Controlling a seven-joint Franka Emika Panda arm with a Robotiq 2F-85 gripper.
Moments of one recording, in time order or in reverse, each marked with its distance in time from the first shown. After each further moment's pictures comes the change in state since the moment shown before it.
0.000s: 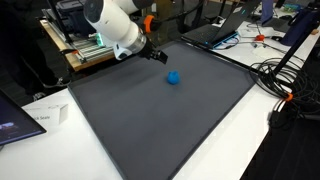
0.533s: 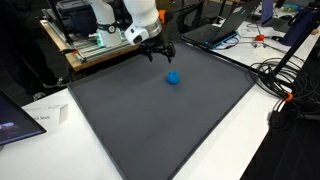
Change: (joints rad) arm 0.144 -0.104 0.019 -0.091 -0.265 0.306 0.033
